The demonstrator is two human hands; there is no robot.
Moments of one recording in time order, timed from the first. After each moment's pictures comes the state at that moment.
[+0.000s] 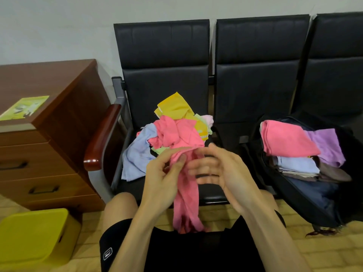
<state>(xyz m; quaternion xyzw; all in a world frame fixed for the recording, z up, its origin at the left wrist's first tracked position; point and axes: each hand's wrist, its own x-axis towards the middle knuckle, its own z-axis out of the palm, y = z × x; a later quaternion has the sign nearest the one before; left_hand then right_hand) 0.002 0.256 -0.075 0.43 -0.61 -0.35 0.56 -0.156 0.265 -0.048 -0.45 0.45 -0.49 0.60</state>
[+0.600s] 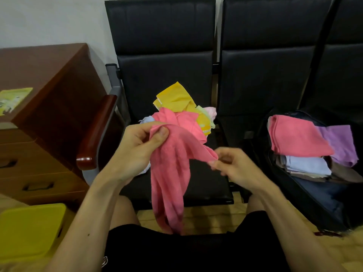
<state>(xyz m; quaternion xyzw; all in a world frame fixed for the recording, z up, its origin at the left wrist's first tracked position) 0.044 0.185 -0.031 0.42 -0.65 -0.43 0.47 -0.199 0.183 -0.098 -0.63 0.54 -0.30 0.46</state>
